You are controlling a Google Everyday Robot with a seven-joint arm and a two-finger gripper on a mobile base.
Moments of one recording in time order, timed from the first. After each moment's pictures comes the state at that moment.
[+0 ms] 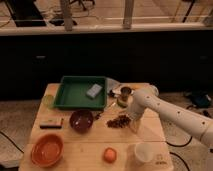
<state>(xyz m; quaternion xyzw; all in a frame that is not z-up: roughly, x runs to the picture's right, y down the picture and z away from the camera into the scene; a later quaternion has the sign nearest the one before) 0.148 0.205 0.861 -0.31 -0.22 -0.23 0.90</state>
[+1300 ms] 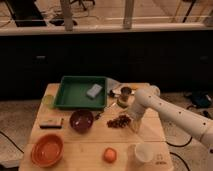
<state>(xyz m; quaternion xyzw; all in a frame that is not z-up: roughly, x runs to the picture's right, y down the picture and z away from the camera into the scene) 0.151 0.205 0.863 -0.30 -0.23 -0.24 0.89</state>
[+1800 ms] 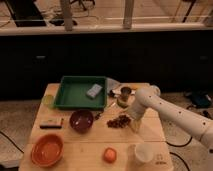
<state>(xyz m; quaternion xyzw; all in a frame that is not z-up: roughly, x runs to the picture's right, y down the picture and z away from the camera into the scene) 0.151 0.205 0.863 -0.30 -0.24 -0.24 0.89</state>
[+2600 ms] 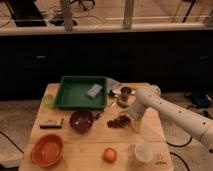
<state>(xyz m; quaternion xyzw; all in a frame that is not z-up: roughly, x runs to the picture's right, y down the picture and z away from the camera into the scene) 0.152 0.204 0.862 -0.31 -0.24 -0.24 0.89</state>
